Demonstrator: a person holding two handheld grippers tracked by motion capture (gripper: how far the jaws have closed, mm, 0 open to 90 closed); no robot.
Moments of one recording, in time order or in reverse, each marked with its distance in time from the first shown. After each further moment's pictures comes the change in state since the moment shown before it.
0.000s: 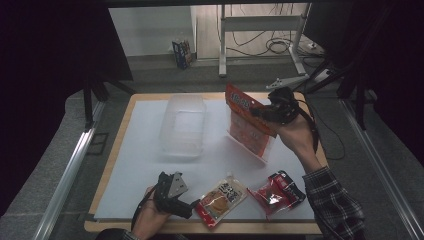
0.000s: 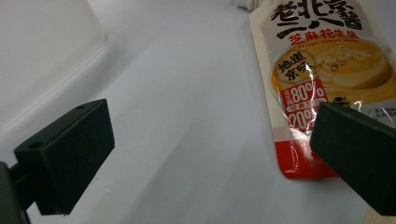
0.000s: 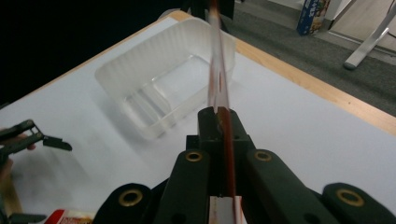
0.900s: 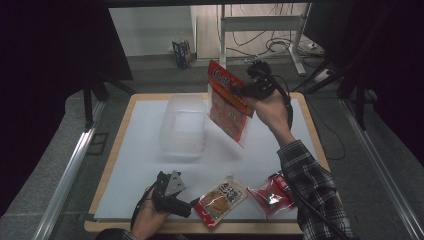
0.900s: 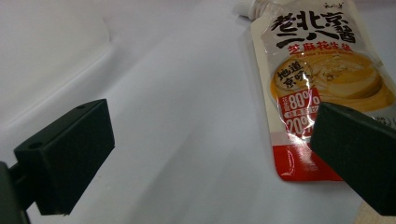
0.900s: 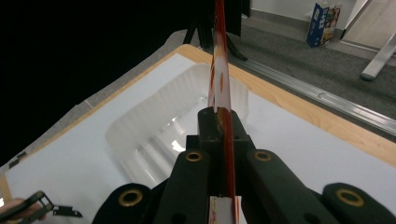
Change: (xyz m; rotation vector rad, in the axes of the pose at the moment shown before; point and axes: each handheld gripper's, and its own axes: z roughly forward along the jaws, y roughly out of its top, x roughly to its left) left arm 0.003 0.000 -0.004 -0.019 -0.014 -0.038; right arm 0.004 0.067 0.042 -0.042 0.039 0.075
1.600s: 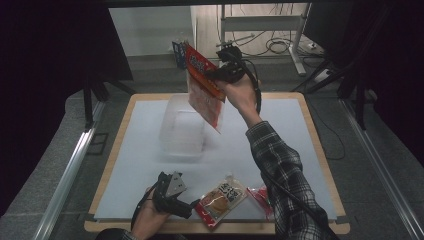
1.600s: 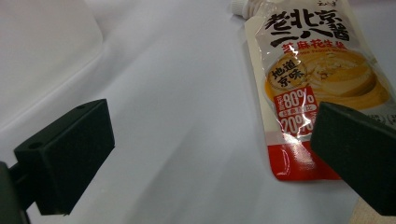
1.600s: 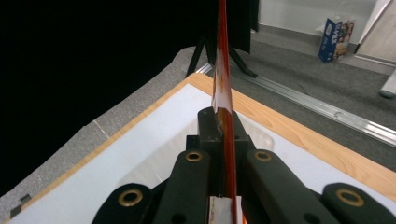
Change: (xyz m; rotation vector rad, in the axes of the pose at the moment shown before) left arm -0.002 0.000 0.001 -0.002 -0.012 0.010; right arm 0.020 0.052 0.061 -0.044 0.027 0.020
